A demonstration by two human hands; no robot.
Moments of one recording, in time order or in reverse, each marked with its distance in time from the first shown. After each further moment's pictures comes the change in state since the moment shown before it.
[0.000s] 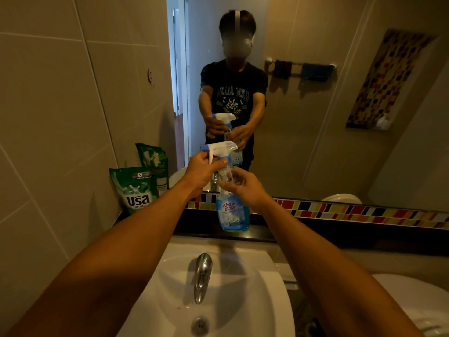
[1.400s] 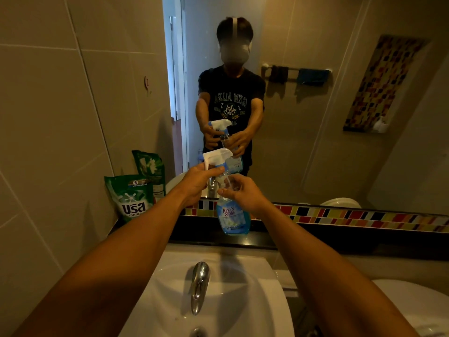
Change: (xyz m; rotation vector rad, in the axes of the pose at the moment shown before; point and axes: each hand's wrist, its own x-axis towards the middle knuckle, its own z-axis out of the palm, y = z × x) left_hand 0.005 -0.006 -0.001 -0.096 -0.111 -0.195; right_hand 0.000 -0.006 -0.012 -0.026 -0.067 -0.009
